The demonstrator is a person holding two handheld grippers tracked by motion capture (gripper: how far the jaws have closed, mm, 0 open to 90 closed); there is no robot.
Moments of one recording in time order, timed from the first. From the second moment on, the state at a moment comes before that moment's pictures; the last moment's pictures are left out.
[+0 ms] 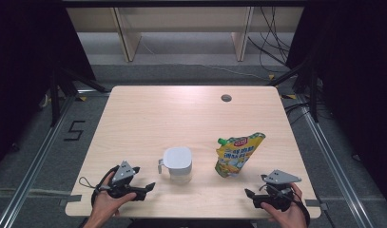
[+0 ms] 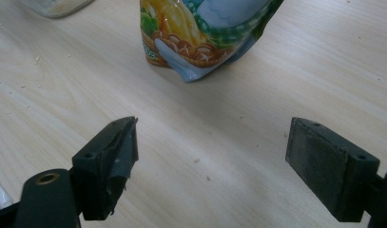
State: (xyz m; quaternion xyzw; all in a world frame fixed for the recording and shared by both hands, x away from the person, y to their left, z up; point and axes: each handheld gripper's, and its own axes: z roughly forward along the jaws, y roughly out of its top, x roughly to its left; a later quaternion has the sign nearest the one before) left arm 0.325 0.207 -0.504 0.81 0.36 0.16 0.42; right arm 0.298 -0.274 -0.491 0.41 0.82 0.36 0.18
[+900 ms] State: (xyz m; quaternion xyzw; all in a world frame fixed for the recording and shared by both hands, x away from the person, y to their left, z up) left arm 0.326 0.208 -0.502 0.82 0.35 0.16 0.42; right arm 0.298 -0.271 -0.491 0.40 0.82 0.36 0.17
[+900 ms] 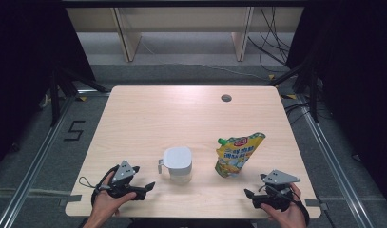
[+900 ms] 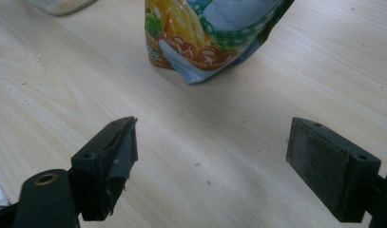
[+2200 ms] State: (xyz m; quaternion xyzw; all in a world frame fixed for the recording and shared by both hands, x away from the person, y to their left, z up) left arm 0.352 0.174 -0.496 0.81 0.29 0.18 0.48; right arm 0.301 -0.270 -0.495 0.39 0.83 0.35 0.17
